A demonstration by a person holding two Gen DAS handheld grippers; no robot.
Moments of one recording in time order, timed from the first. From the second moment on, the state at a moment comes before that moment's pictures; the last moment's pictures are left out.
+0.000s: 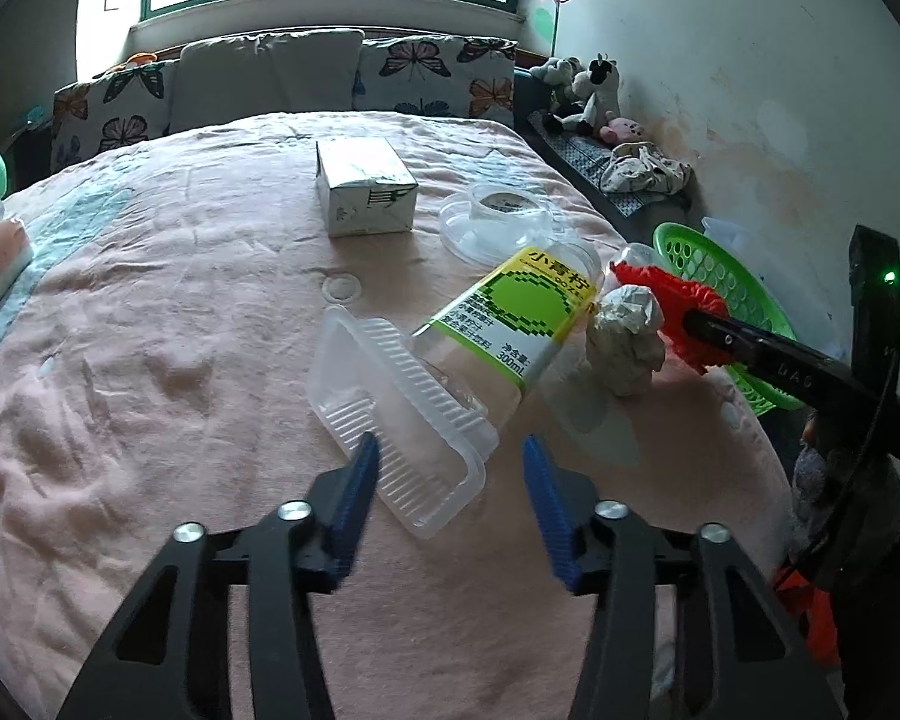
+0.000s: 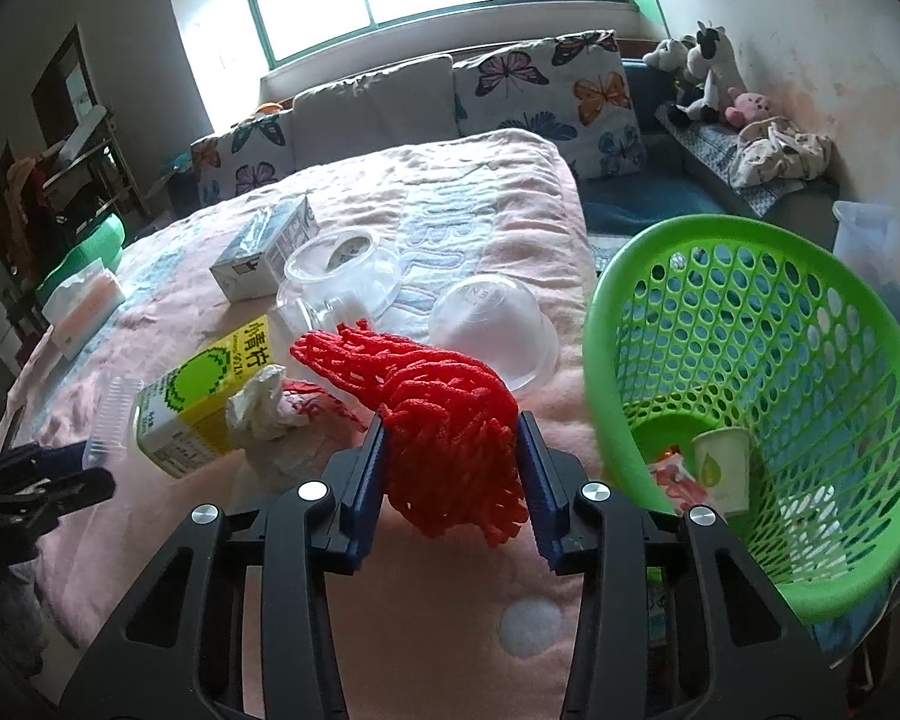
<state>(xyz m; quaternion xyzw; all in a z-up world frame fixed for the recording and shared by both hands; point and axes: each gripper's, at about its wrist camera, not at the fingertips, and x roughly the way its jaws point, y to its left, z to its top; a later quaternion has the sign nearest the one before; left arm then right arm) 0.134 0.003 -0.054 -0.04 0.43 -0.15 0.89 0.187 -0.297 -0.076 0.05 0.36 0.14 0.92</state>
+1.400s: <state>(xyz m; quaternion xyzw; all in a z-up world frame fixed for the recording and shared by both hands) 0.137 -0.049 0.026 -0.01 0.35 -0.21 0.91 0.159 -0.372 -0.049 0.06 0.33 0.06 0.94</state>
